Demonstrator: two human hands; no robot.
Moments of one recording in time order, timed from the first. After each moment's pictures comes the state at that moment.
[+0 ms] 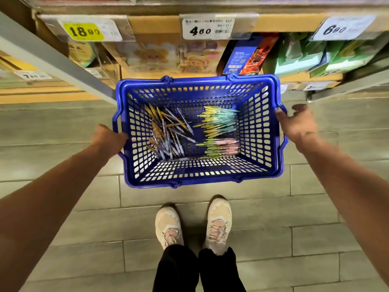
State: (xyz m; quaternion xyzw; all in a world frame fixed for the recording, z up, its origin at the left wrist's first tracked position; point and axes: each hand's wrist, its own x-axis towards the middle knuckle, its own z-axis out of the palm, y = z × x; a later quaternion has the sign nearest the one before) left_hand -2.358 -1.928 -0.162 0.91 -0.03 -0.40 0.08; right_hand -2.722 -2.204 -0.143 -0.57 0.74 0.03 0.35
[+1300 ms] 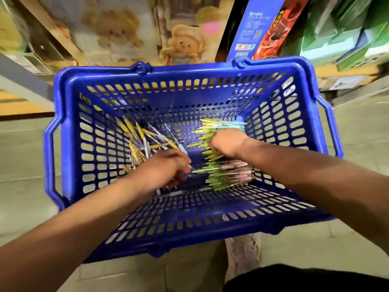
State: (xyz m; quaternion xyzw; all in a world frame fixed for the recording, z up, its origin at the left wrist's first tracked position) left_hand -2.478 -1.994 -0.266 0.70 -0.11 -0.64 0.29; right_hand -2.612 -2.173 -0.370 -0.91 0.17 0.37 0.06
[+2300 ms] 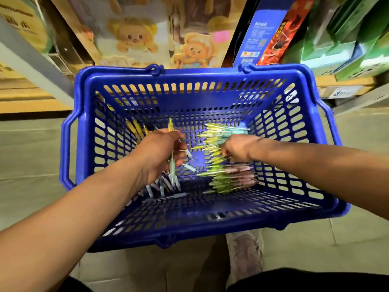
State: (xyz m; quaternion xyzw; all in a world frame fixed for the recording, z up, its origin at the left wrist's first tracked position) left_hand -2.457 -2.008 -0.257 0.69 -0.02 -0.60 0.41; right_hand -2.632 -2.182 -0.361 -0.87 0.17 0.44 0.11
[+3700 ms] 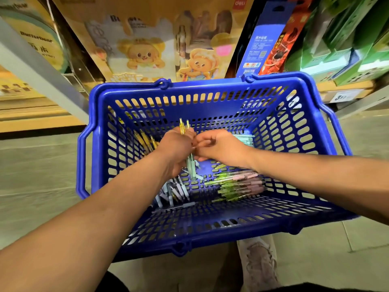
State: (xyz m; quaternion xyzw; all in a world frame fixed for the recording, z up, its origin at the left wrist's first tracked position) left_hand -2.462 -2.036 -0.261 0.69 -0.03 -0.59 0.42; right_hand -2.585 -2.126 -0.319 -0.65 0.31 0.01 0.69
